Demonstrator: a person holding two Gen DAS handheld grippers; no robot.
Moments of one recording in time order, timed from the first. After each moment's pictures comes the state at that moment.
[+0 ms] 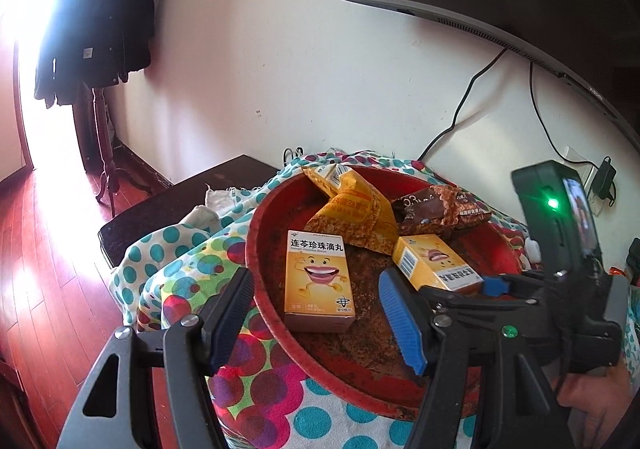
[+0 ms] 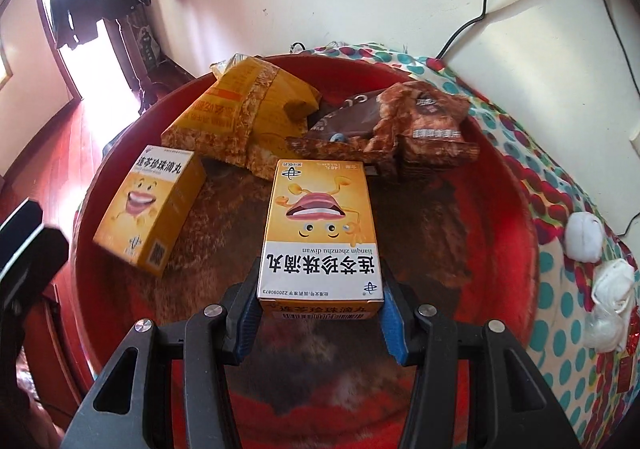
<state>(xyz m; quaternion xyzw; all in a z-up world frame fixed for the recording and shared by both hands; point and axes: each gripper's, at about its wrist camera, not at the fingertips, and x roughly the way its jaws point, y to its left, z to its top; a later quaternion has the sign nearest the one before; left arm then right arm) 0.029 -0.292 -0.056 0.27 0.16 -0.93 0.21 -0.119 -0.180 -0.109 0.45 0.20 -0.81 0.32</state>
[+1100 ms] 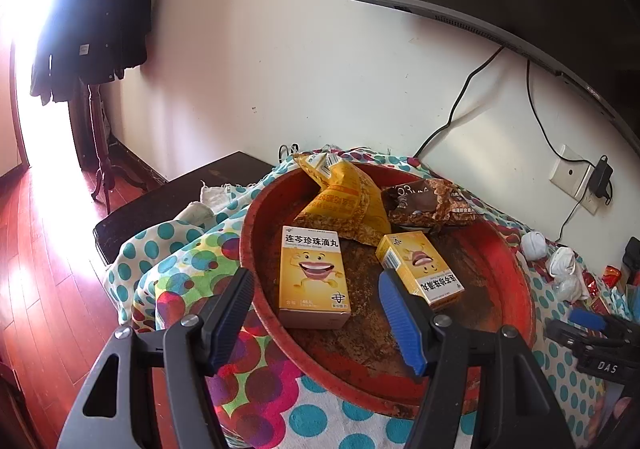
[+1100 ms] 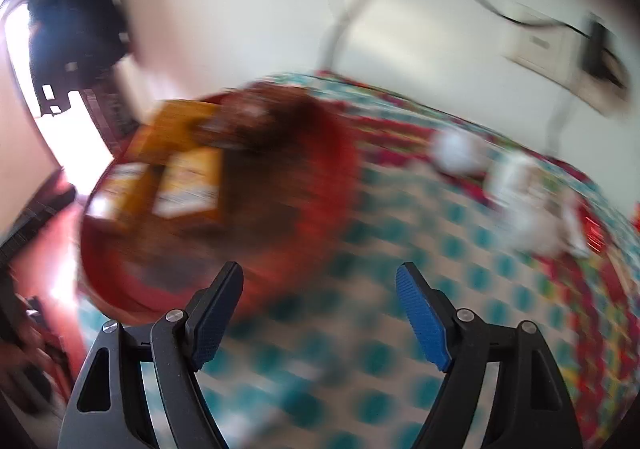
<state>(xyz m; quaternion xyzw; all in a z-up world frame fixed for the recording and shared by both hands) 0.028 -0.290 -0.058 0.28 0.16 -0.93 0.20 -0.099 0.013 -0.094 0.41 0.09 -0.88 0.23</state>
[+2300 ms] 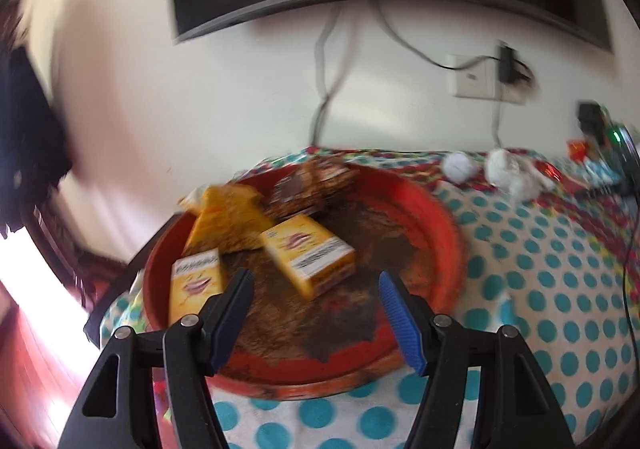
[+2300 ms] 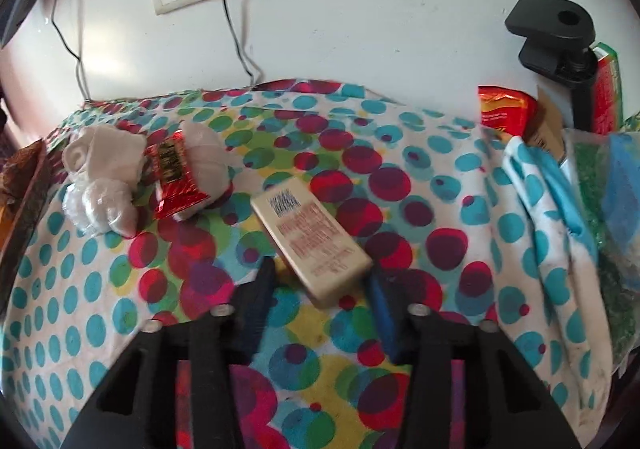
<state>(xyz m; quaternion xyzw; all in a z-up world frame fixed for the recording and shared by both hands) 0.009 -0.169 -0.056 0.28 -0.06 -0.96 0.08 -0.221 0.259 -0.123 0.45 0.03 -0.89 0.09</state>
